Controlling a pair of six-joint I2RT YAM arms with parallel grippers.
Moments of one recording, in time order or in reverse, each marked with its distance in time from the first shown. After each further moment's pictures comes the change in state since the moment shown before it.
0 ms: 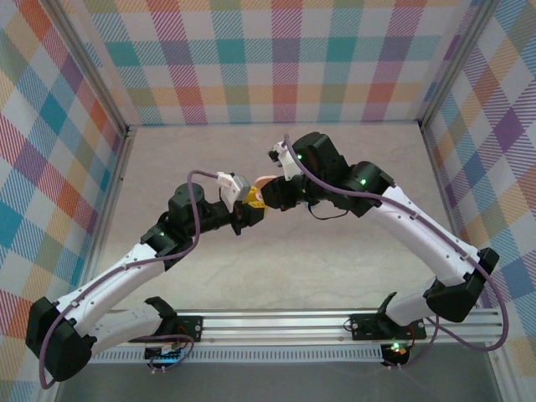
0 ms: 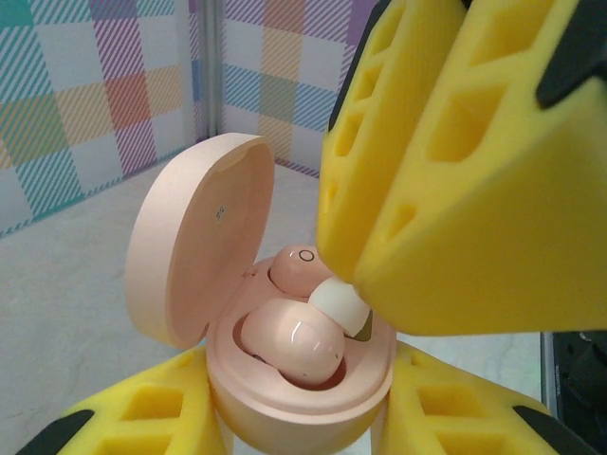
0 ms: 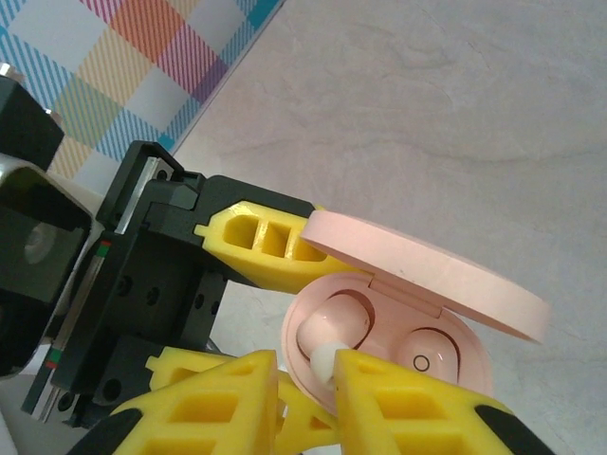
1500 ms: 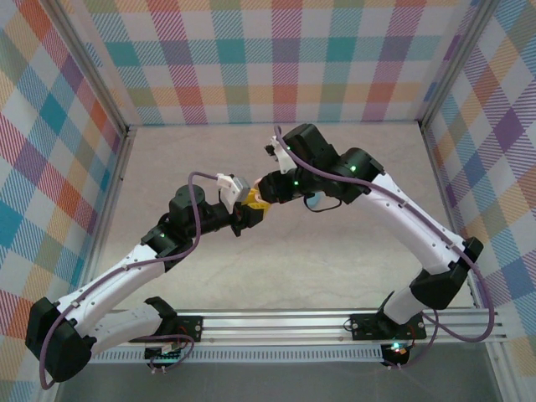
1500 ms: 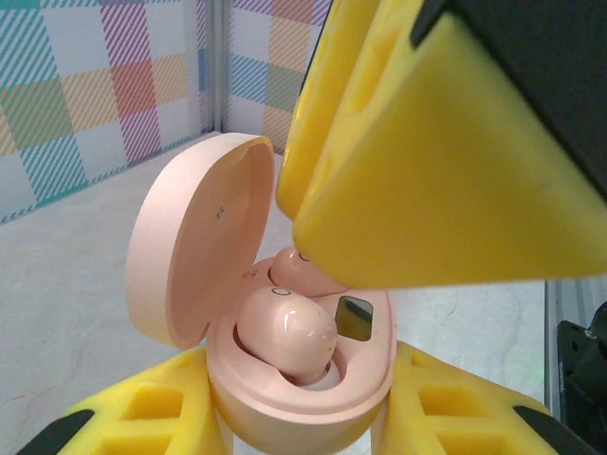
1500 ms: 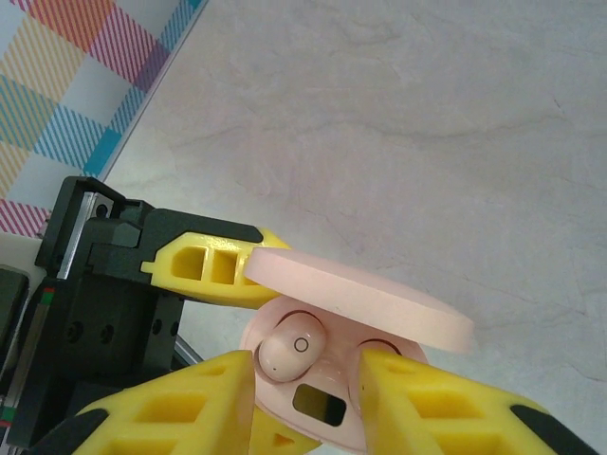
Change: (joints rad) left arm 0.002 -0.006 -0.019 0.000 -0.012 -0.010; right arm -0.004 0.113 0.180 -0.169 0.084 0.027
